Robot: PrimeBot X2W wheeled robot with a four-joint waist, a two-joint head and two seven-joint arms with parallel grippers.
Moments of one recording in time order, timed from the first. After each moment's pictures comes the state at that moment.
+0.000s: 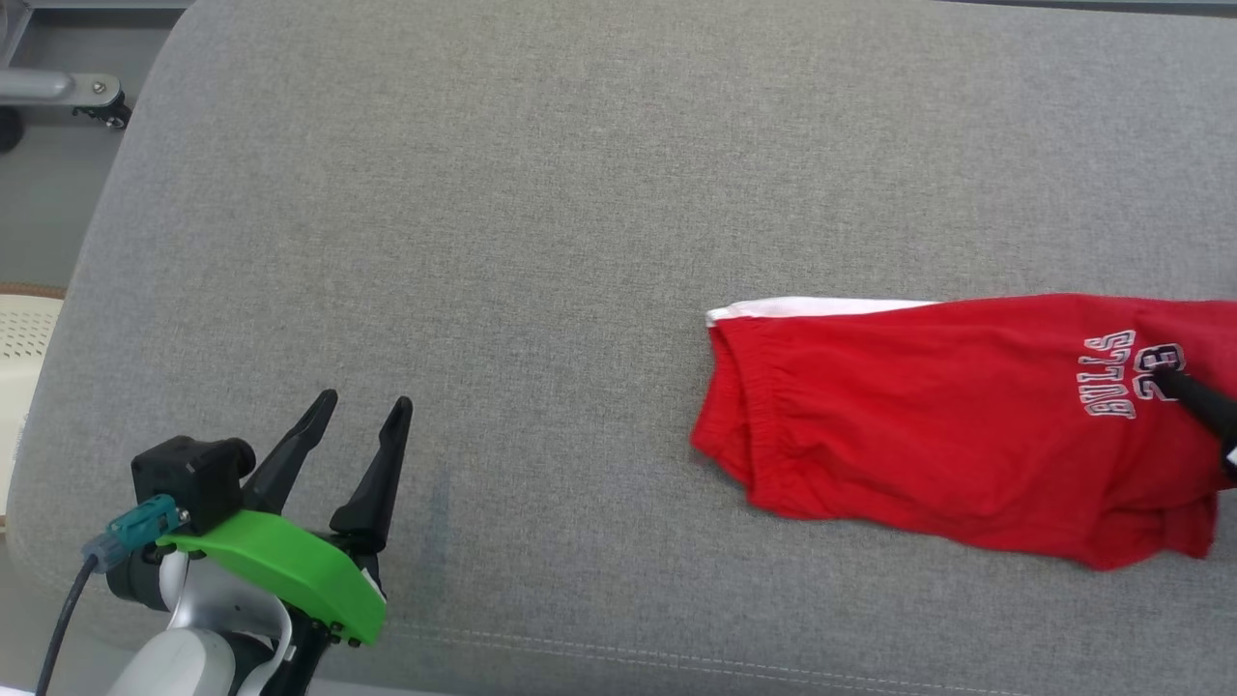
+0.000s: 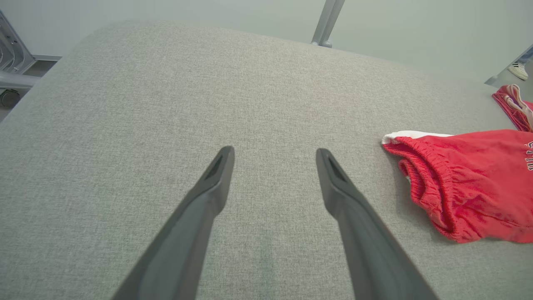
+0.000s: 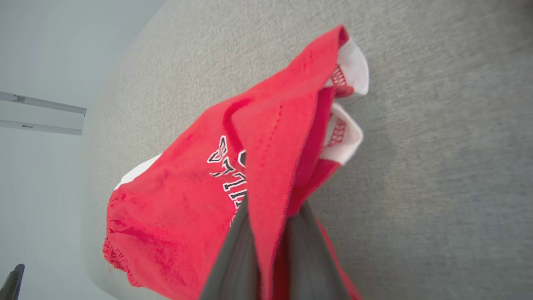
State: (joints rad) left arm -0.10 0.38 -0.42 -0.15 -0.73 0.12 0.03; right arm -0.07 -0.54 0.03 0.09 1.15 -0.11 0.52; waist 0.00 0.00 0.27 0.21
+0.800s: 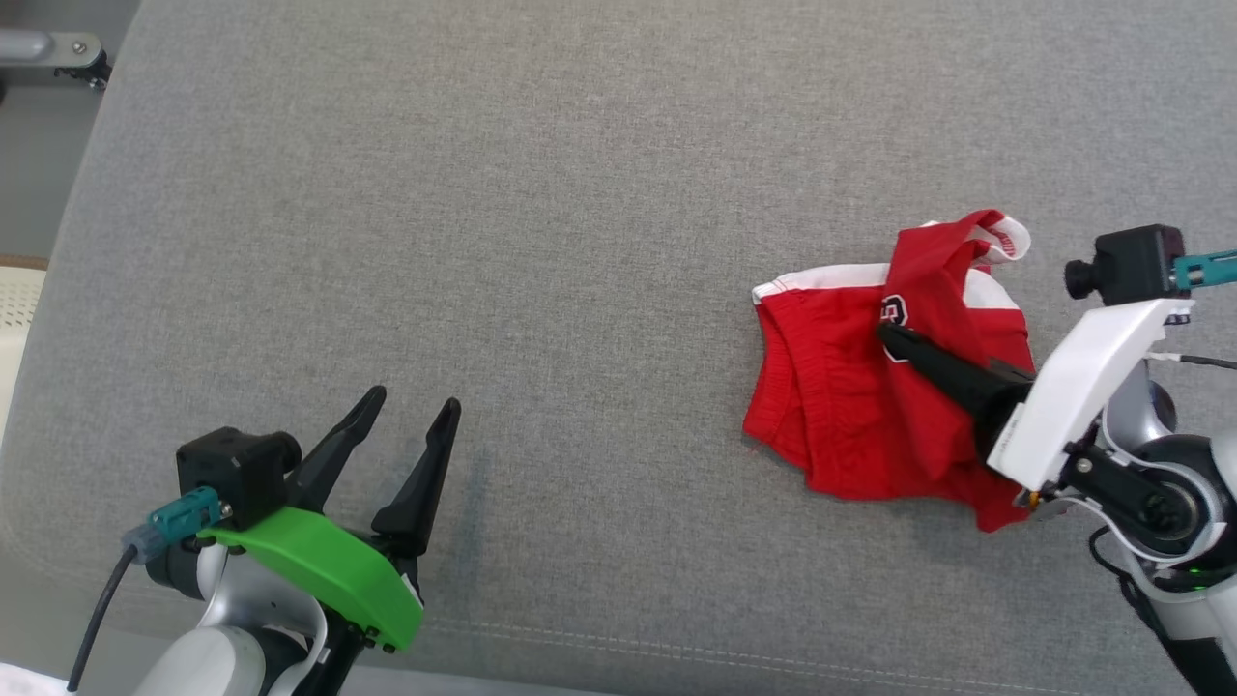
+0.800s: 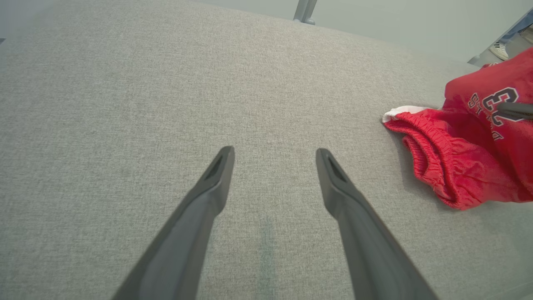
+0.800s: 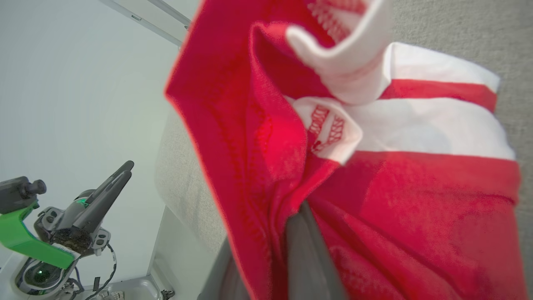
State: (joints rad) left arm -0.10 0.36 -0.45 -0.21 -0.71 0.12 0.09; right arm -0.20 -0.43 0.30 -0.23 1.06 -0.10 0.60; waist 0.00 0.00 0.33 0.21
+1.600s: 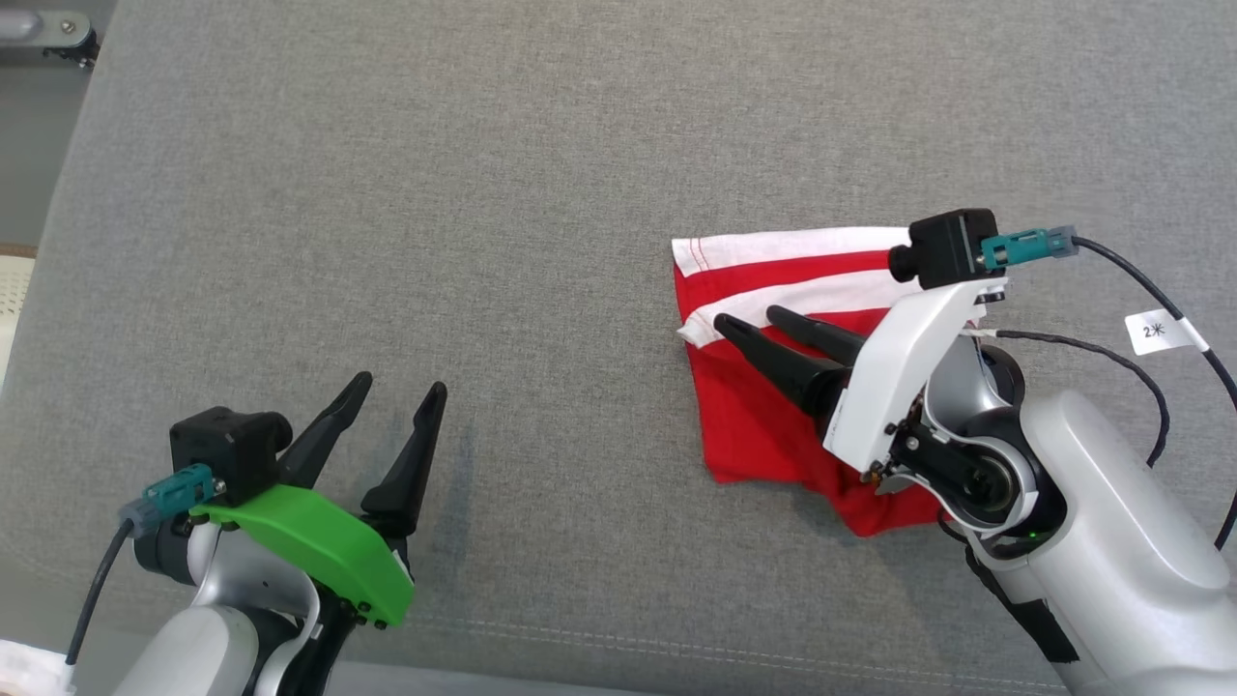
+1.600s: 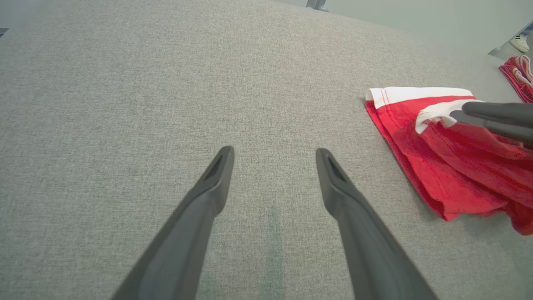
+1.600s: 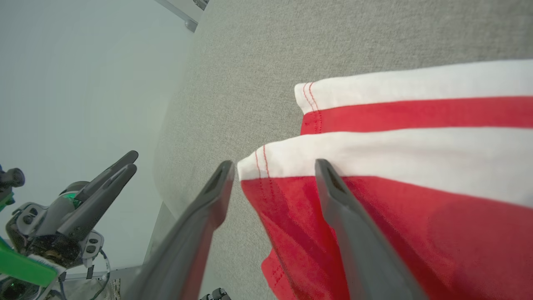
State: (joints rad) left arm -0.14 0.35 -0.44 -0.17 -0.70 0.12 0.11; right arm -0.37 -0.23 0.49 -0.05 0.89 -0.11 0.54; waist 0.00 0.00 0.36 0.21
